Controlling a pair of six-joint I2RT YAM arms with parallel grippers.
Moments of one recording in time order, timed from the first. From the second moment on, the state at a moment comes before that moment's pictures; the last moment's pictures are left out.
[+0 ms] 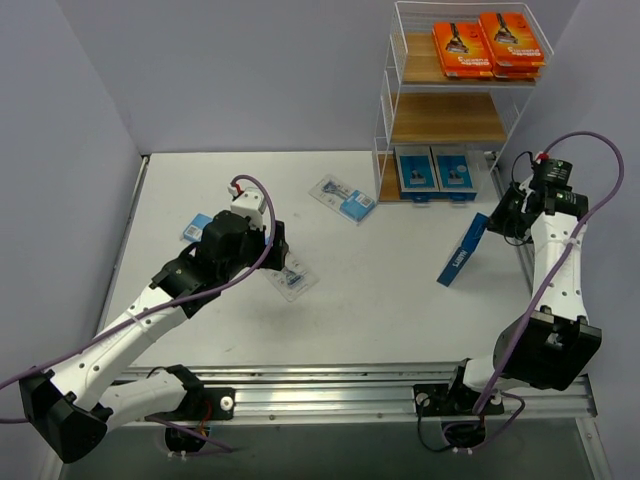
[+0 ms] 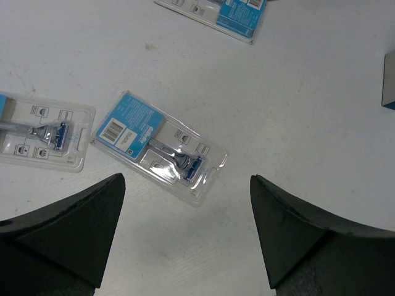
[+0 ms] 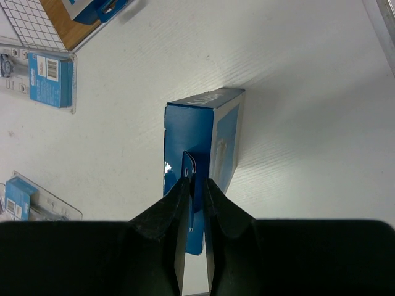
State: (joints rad) left arm -0.70 1.07 1.02 -0.43 -0.24 -0.30; right arm -0.34 1.42 1.39 -0.92 -0.19 0.31
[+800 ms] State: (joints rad) left arm -0.71 1.05 1.02 -0.43 -0.25 -0.30; right arm -0.24 1.47 1.42 -0.93 -0.12 0.31
